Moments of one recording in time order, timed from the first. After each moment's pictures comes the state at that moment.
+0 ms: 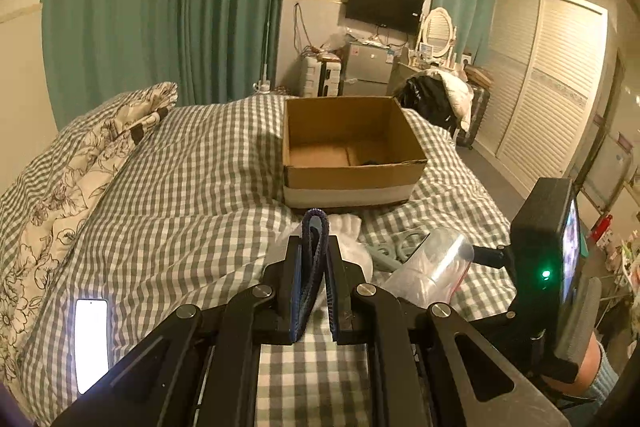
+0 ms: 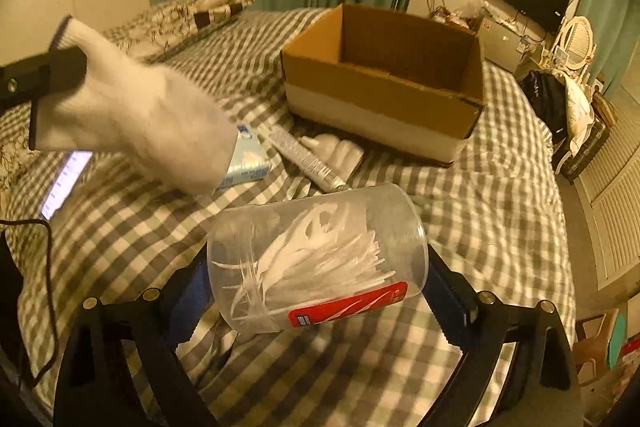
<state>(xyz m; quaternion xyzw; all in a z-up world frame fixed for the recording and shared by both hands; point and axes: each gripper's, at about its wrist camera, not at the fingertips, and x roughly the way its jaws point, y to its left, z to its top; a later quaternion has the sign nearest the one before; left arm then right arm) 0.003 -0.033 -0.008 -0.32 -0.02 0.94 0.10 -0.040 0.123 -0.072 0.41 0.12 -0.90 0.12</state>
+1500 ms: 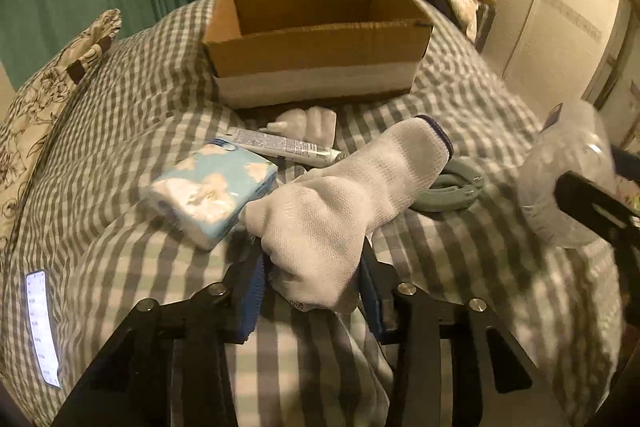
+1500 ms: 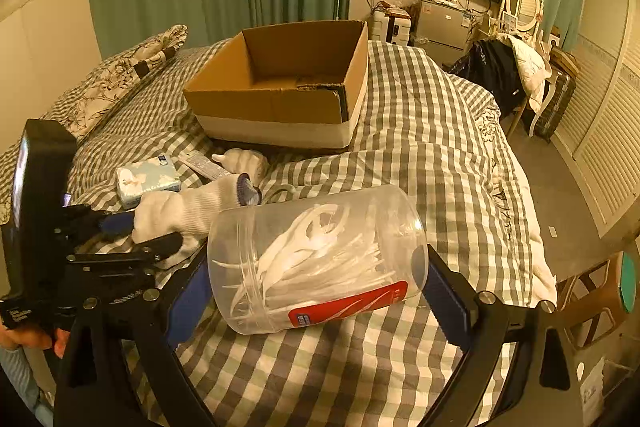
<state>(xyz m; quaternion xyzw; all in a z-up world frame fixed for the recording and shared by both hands) -0.053 0.039 -0.113 -0.46 0.03 0.88 0.11 -0.028 0.221 -0.052 0.39 0.05 -0.92 0.06</state>
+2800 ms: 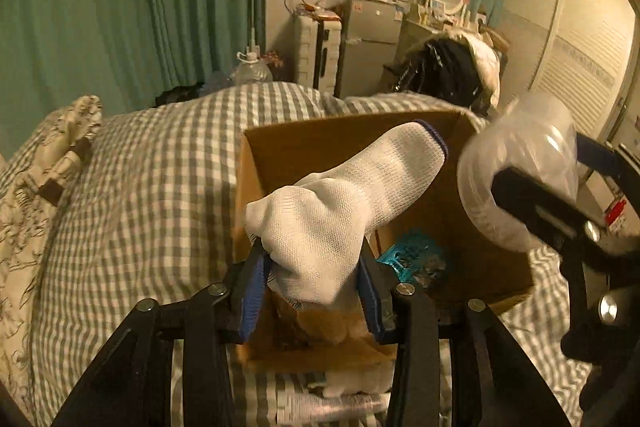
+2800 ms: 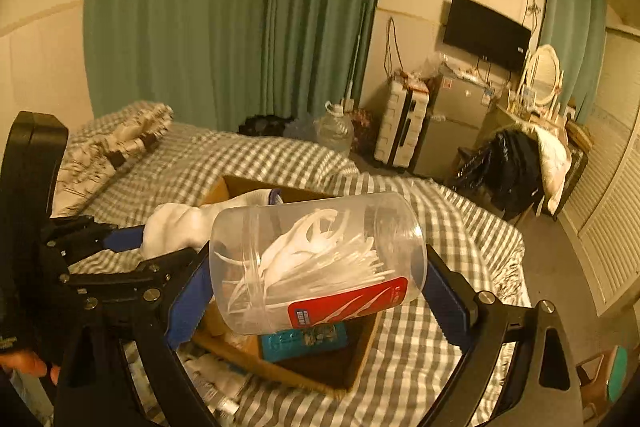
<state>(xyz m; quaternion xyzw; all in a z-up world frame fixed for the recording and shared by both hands) -0.274 0.029 -0.050 -0.40 0.02 0.91 0.11 -0.246 0.169 0.018 0.31 0.09 -0.95 0.07</state>
